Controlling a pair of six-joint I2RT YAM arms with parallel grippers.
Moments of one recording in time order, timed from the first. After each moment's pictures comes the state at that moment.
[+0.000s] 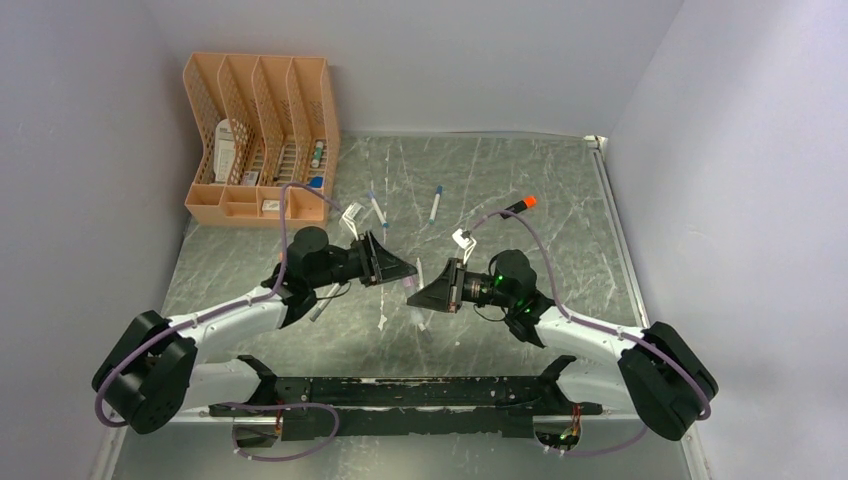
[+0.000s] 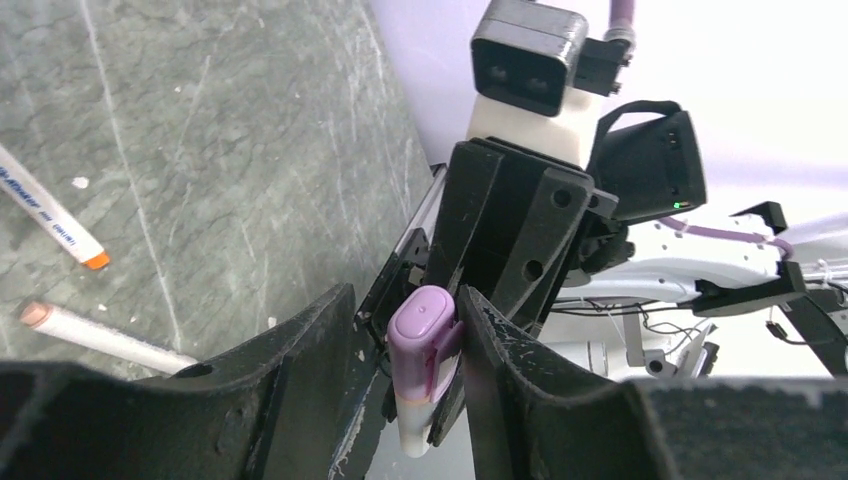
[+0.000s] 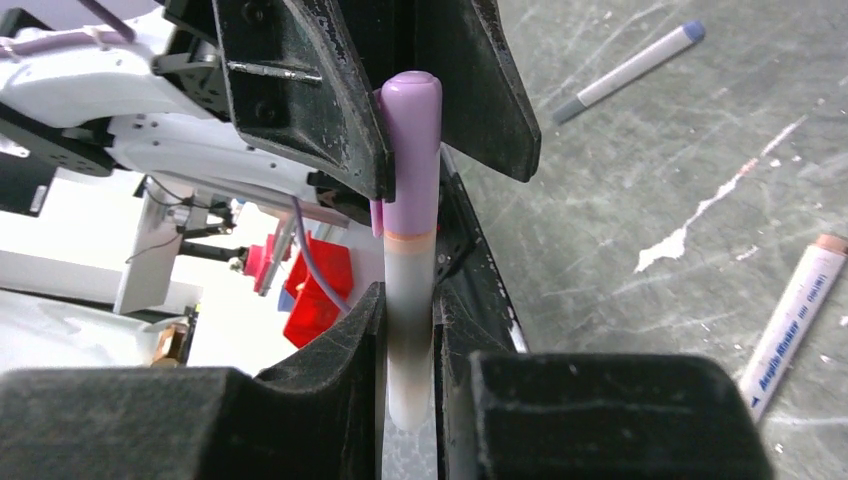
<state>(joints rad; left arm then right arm) -0.64 1.21 0.49 0.56 0.57 -1.04 0.69 1.14 0.35 0.67 -0.68 0.93</state>
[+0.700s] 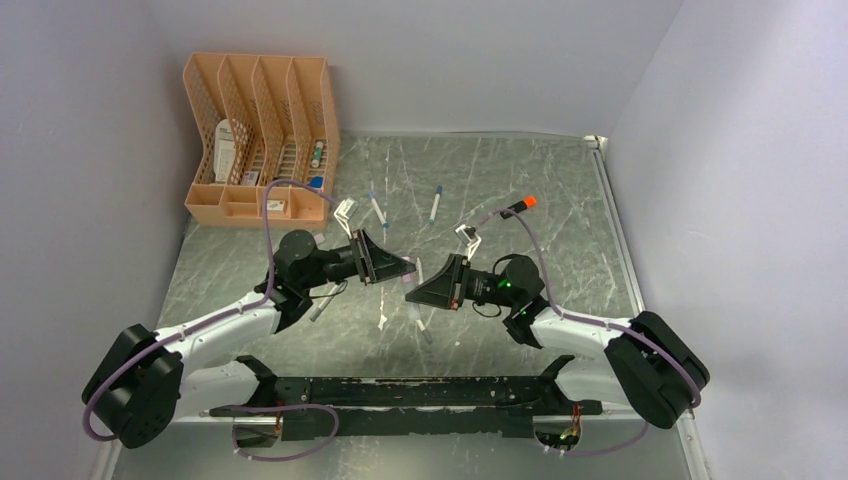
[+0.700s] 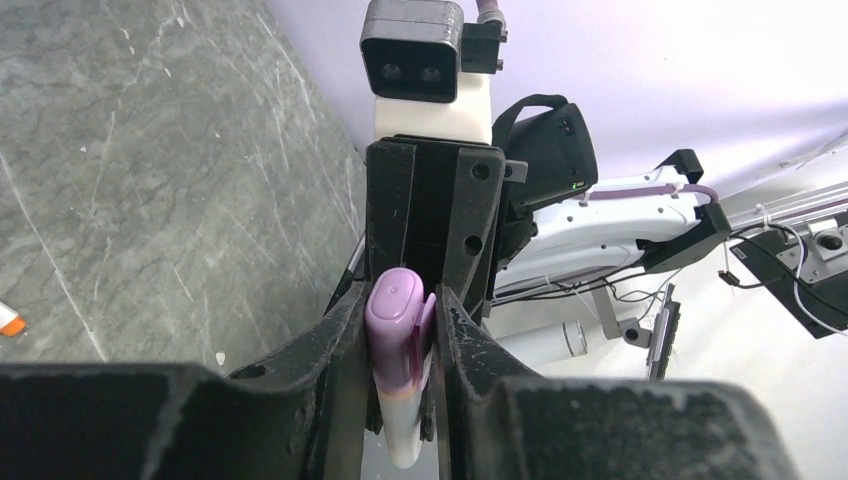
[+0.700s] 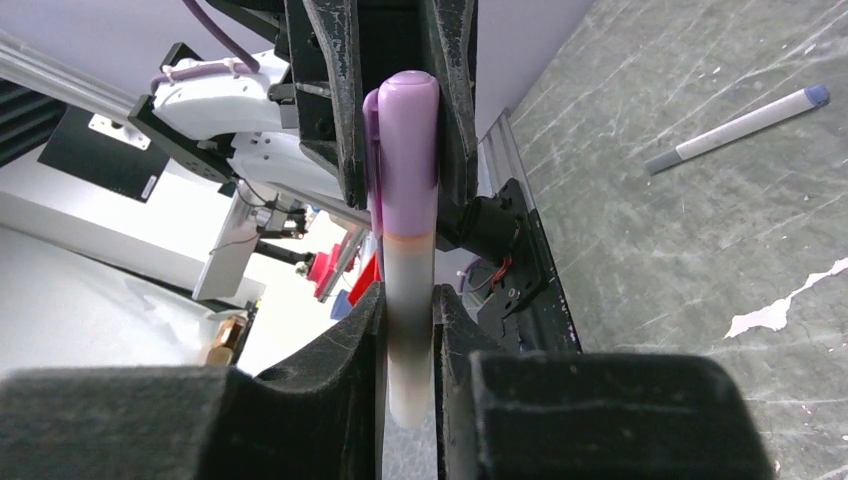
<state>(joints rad) -0.65 1.13 0.48 0.69 0.62 -1.07 0.69 1.22 0.30 1.05 -0.72 1.12</state>
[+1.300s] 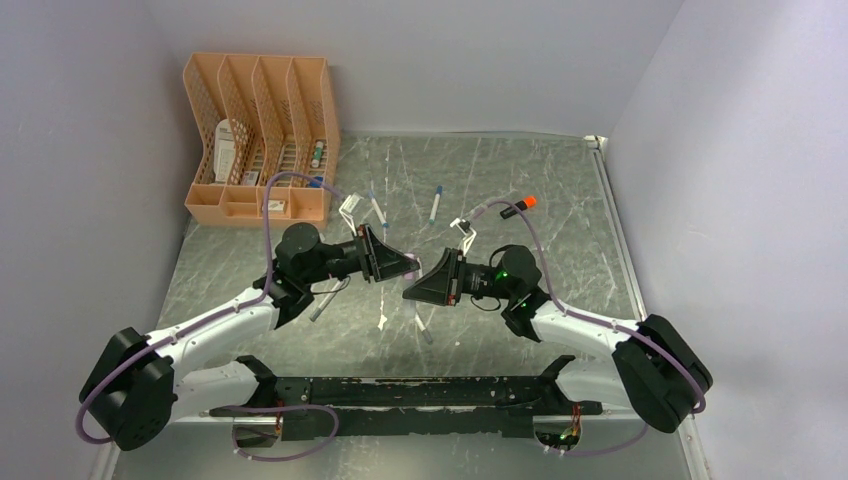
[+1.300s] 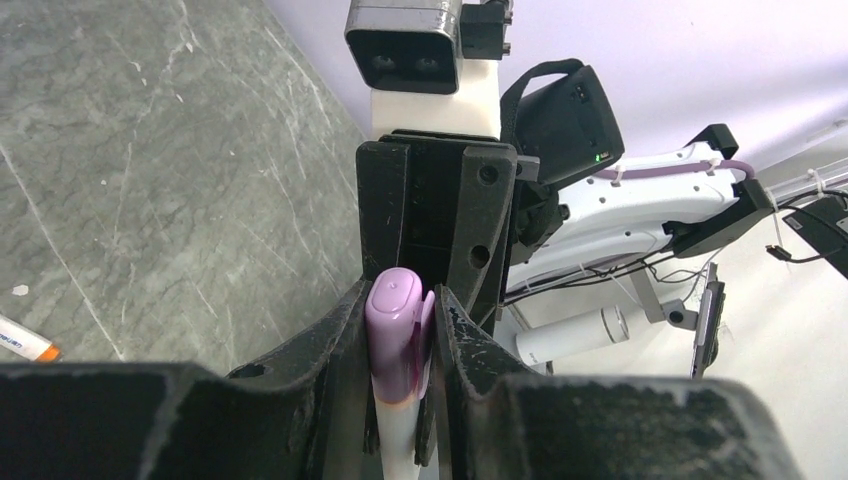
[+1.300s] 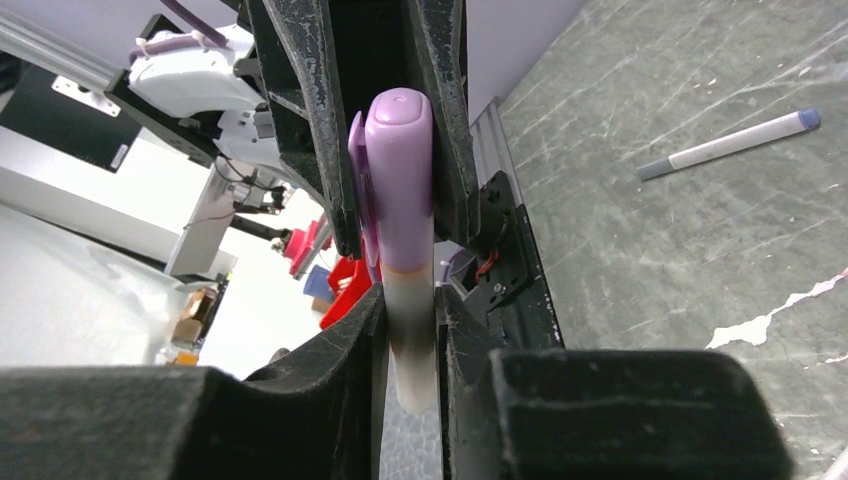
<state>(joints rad) -0.68 1.11 0.56 0.58 0.60 -0.95 0.68 1.19 0.38 0.91 -0.76 1.03</state>
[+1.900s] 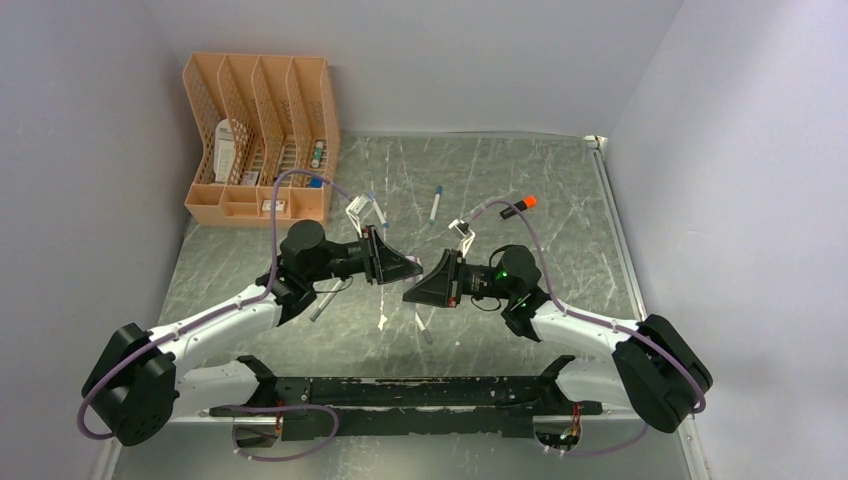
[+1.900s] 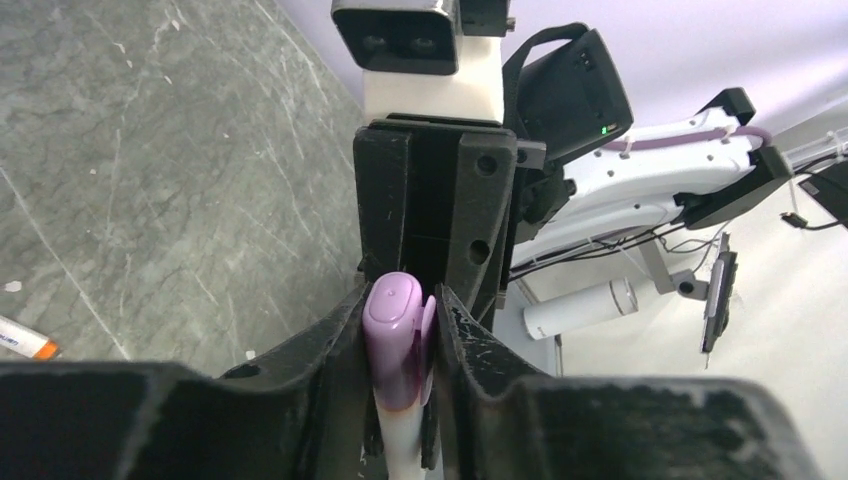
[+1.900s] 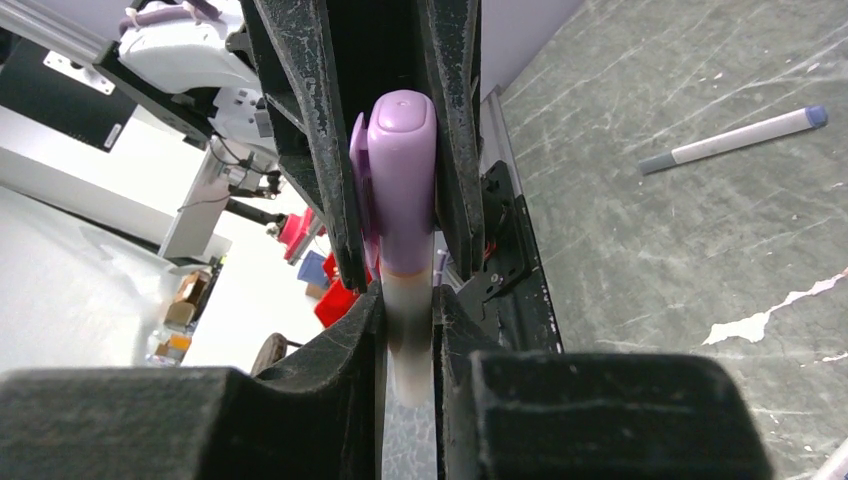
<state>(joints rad) -0.70 1.13 0.59 0.54 0.64 -0.89 0.68 1.19 0.38 0.90 -0.79 1.00</state>
